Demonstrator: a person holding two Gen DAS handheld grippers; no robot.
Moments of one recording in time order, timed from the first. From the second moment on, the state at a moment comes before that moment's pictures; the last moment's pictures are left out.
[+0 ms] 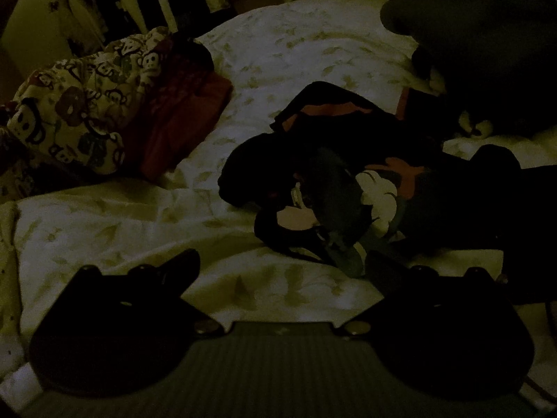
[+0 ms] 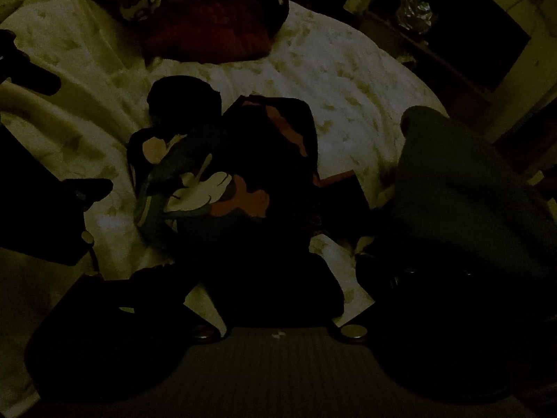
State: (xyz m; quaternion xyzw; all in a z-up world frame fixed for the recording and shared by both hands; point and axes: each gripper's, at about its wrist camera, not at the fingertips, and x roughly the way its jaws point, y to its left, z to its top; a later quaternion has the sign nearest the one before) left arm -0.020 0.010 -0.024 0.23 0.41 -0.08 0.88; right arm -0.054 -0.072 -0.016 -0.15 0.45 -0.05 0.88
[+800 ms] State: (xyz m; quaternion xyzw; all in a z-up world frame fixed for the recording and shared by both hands) left arm -0.014 0.004 -0.023 0.22 0.38 -0.12 0.89; right arm -0.068 -0.110 -0.004 -0.07 0.37 -0.01 0.92
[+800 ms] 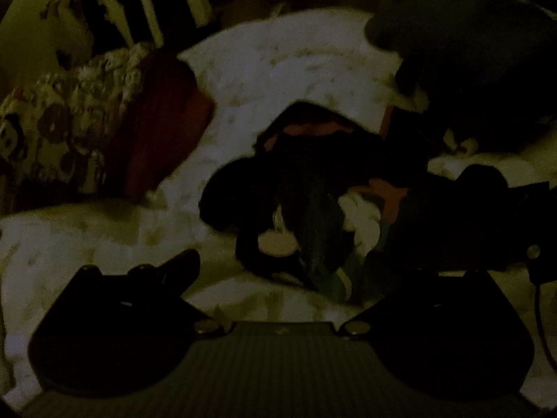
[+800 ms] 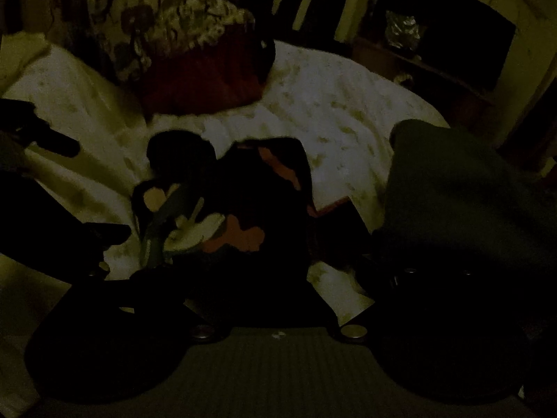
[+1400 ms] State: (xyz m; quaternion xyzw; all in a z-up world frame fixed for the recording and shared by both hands) left arm 0.085 0.041 -0.021 0.19 0.39 -0.13 0.89; right arm -0.032 -0.170 -0.028 0.06 0.33 0.09 0.94
